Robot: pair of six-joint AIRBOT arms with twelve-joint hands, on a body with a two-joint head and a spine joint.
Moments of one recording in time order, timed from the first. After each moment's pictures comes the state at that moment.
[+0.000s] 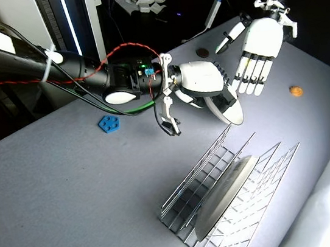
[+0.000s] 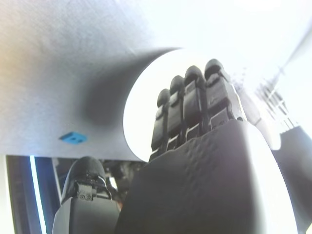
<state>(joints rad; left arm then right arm) 0.46 -0.86 1.42 1.69 -0.84 -0.37 -0.48 -1.41 1.06 0.16 0.67 -1.51</state>
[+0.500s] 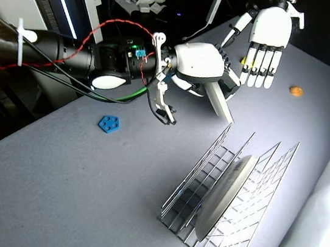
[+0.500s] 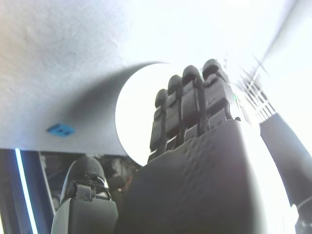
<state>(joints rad) 0.43 -0.82 1.41 1.67 -0.85 -0.39 -0.38 -1.30 0.94 0.28 0.62 -1.51</state>
